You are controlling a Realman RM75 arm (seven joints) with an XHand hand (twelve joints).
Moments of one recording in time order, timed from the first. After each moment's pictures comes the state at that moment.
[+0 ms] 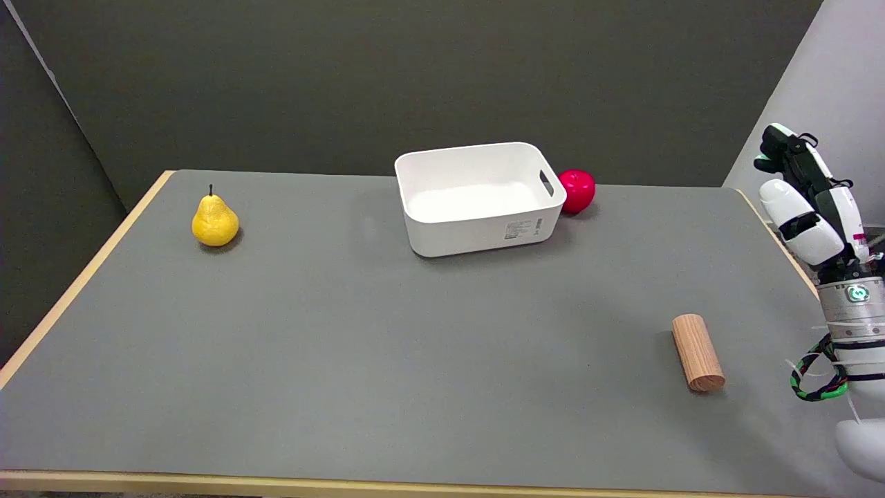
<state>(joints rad) -0.19 -0.83 -1.51 0.77 0.61 1.32 1.46</state>
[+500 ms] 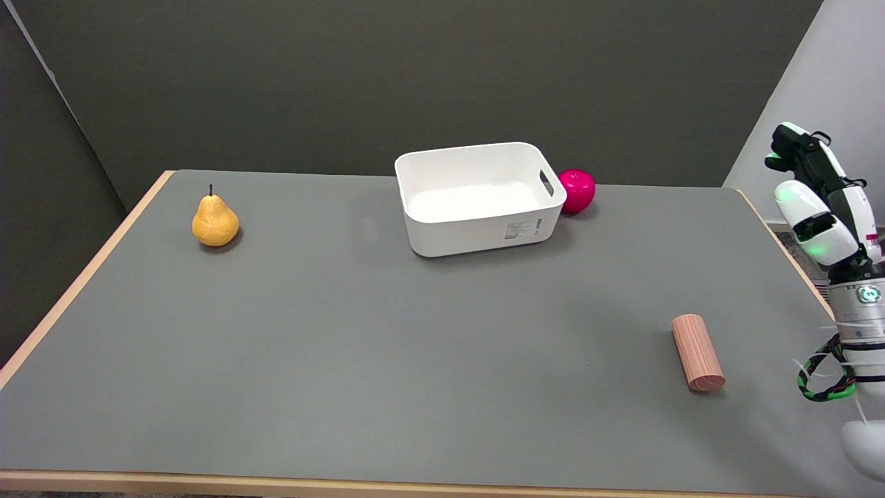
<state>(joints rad) -0.19 -0.83 -1.49 0.74 0.61 1.34 1.49</state>
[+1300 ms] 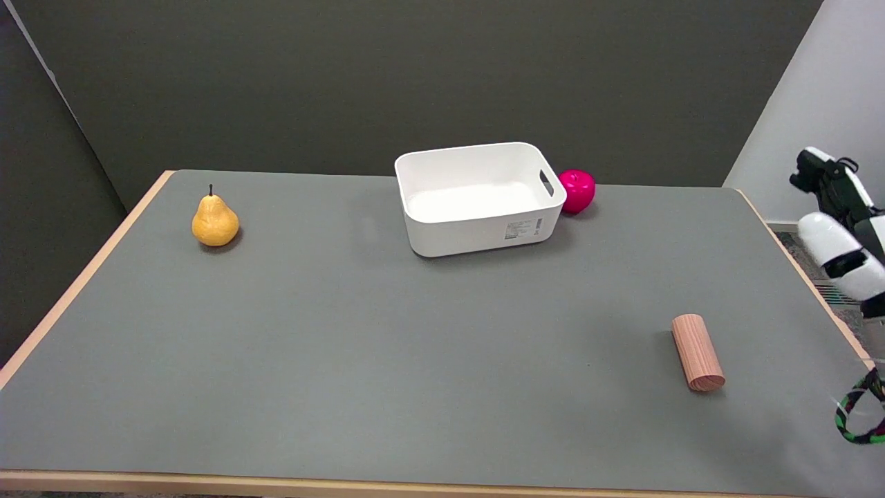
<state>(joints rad) -0.38 -0.84 -1.40 0.80 0.58 1.39 1.46</state>
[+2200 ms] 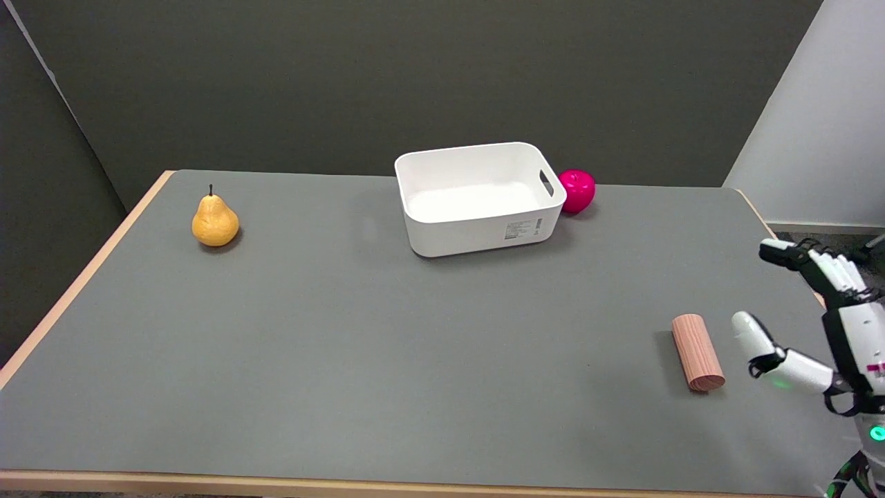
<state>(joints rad) -0.60 -1.00 -1.51 0.97 0.66 1.59 0.80</state>
